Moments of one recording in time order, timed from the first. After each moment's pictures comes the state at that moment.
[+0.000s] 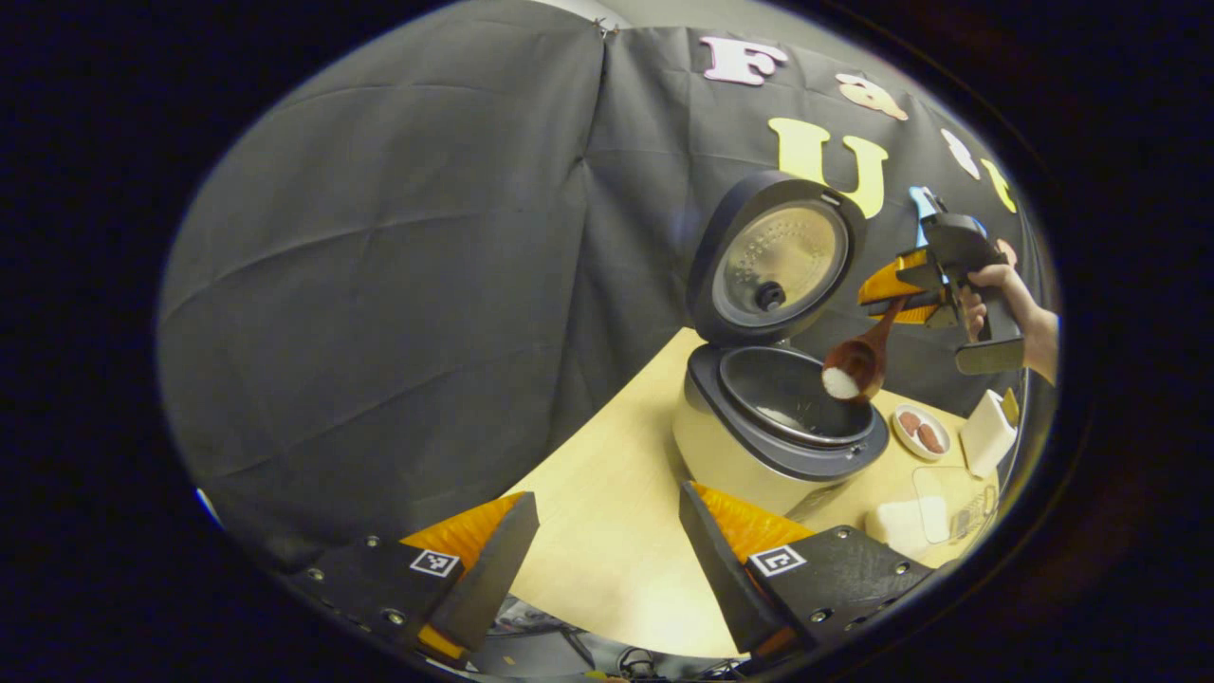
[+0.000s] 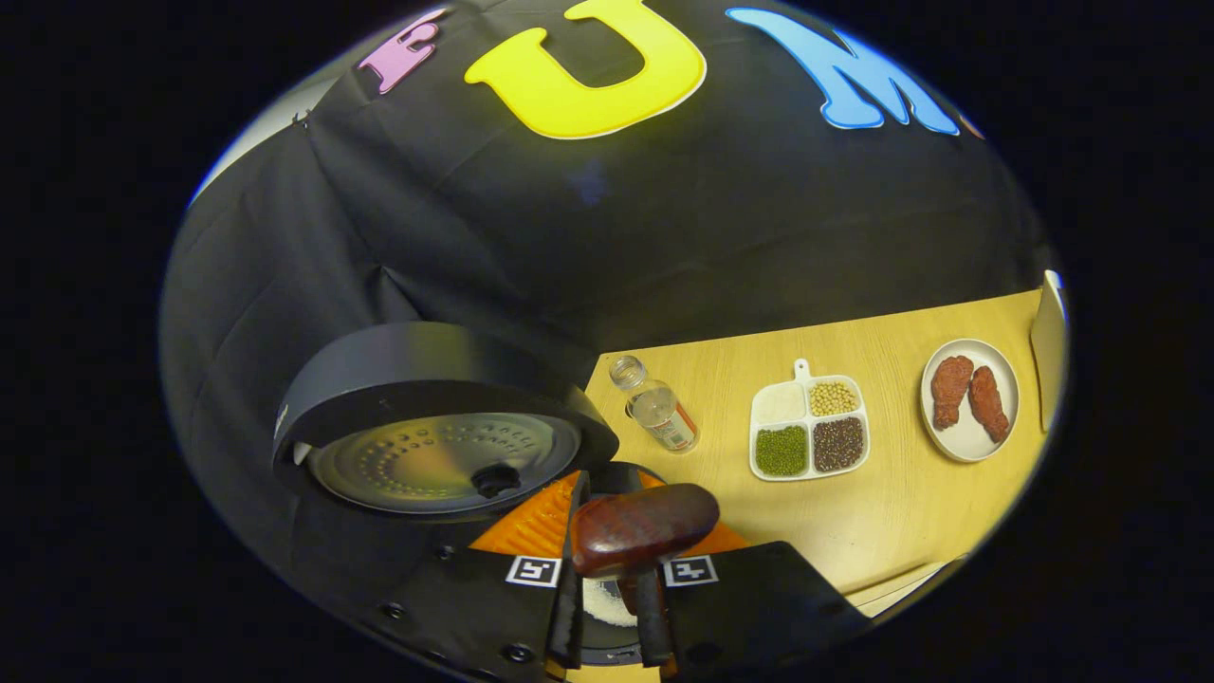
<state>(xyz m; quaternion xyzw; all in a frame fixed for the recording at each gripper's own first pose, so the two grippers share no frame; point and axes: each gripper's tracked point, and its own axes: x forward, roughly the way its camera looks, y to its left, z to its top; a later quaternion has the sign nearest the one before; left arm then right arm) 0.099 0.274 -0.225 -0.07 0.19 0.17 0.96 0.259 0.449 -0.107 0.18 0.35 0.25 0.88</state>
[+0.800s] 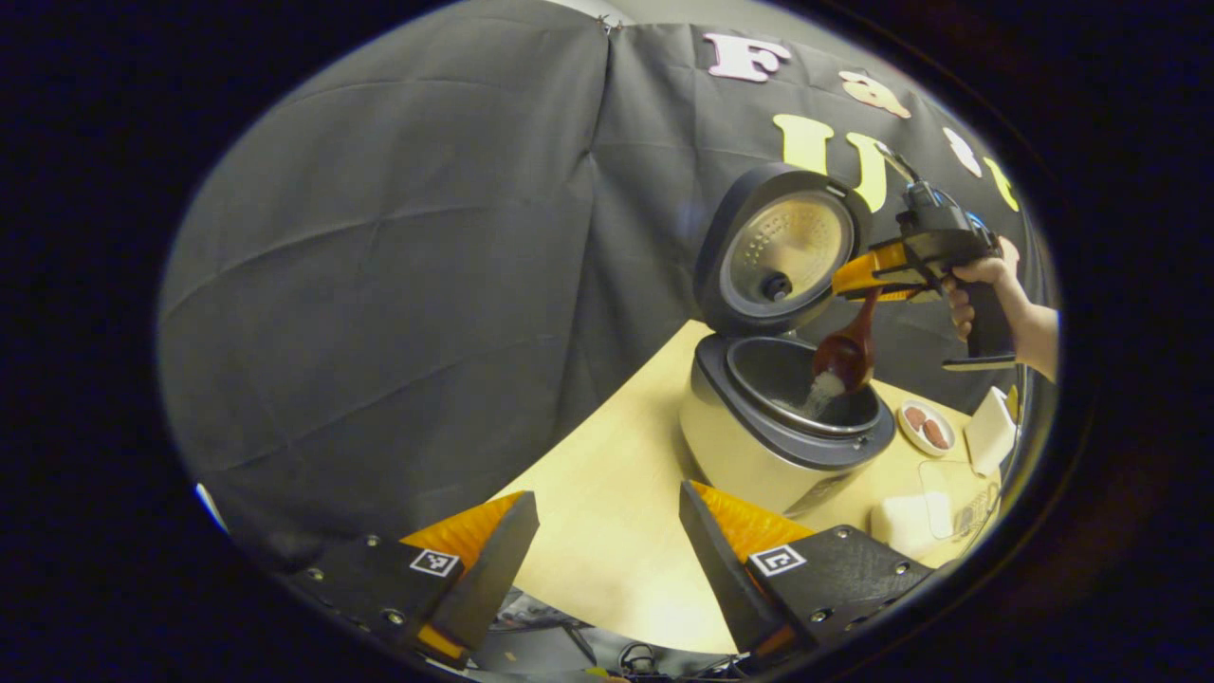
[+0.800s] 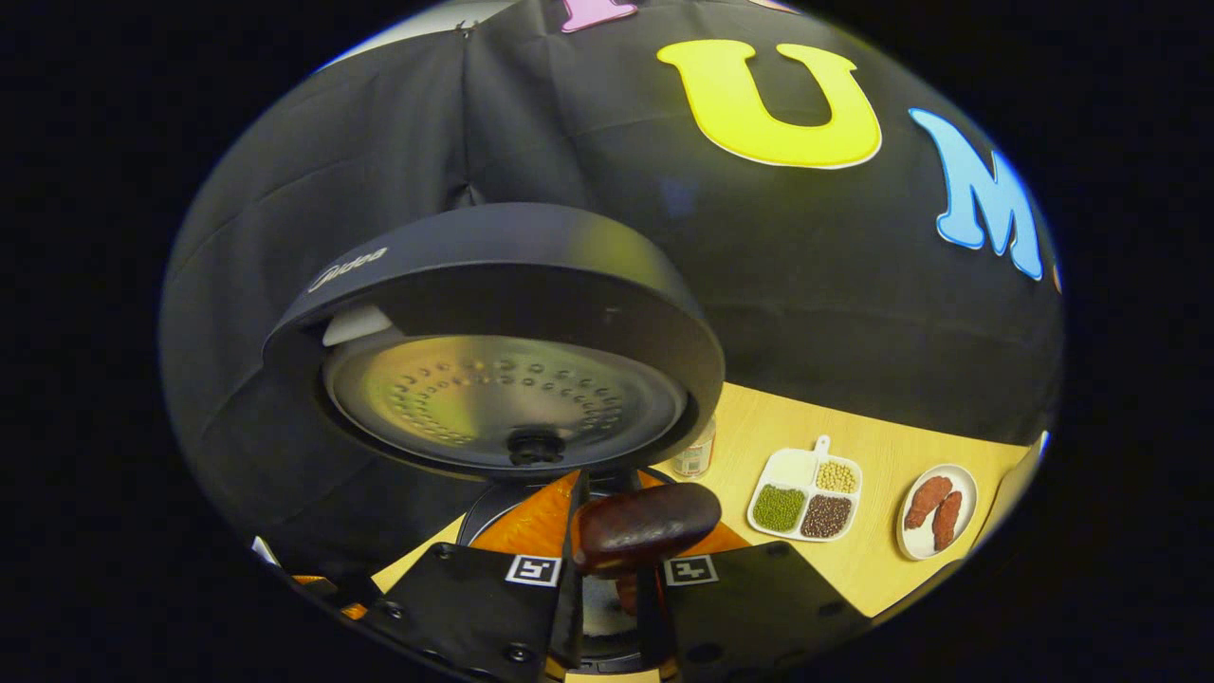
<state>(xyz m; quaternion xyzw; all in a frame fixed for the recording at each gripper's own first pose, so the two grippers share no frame) 0.091 0.274 -0.234 -0.07 0.20 0.17 0.96 0.241 0.493 -0.103 -0.01 0.27 0.32 0.91</state>
